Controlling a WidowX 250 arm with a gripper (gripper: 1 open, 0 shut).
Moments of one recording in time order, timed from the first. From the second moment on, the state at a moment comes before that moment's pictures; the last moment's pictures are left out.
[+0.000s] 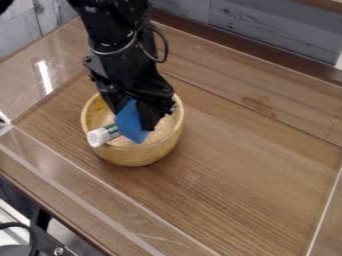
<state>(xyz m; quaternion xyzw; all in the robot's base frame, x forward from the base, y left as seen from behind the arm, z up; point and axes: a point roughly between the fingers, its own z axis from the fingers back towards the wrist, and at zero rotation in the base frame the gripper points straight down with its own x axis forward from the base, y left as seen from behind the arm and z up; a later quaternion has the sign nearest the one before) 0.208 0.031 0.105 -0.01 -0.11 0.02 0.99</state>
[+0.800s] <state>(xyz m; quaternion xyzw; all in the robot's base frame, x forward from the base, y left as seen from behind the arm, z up) 0.209 0.038 0.100 0.00 -0.11 0.03 0.99</state>
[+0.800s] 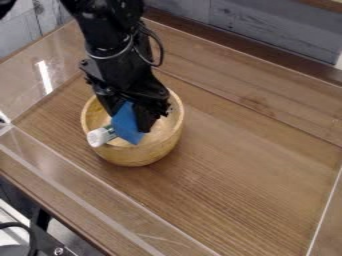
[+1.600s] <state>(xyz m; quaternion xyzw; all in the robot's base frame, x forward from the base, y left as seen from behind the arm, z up) 0.207 0.041 0.099 0.00 -0.11 0.04 0.99</state>
